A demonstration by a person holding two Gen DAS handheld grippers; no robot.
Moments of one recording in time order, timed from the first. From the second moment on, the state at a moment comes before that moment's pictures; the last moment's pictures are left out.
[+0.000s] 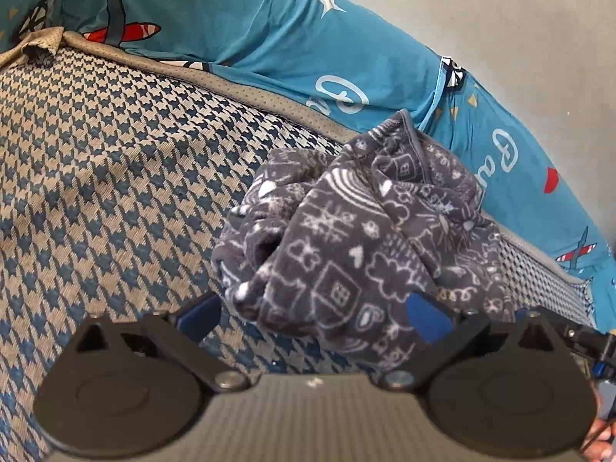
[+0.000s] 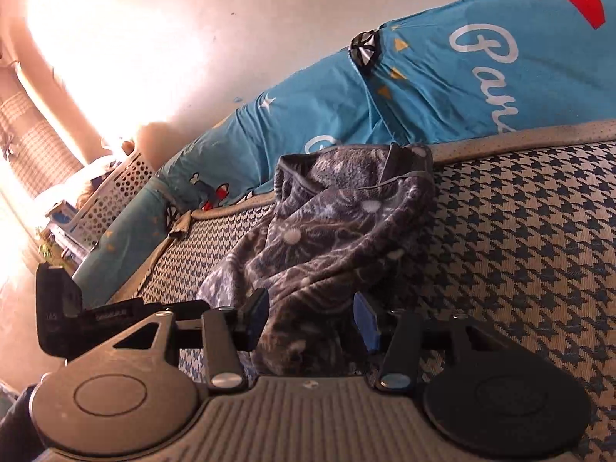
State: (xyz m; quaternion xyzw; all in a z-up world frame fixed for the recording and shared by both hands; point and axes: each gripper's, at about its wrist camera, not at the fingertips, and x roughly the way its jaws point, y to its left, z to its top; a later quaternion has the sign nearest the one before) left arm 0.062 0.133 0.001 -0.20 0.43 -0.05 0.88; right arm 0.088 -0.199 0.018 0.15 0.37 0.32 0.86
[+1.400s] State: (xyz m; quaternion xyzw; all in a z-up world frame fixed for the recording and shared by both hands) left arm 0.105 0.137 -0.021 -0.25 0.42 0.02 0.87; right arm 0.049 -0.118 -0.033 -0.26 0.25 0.38 0.85
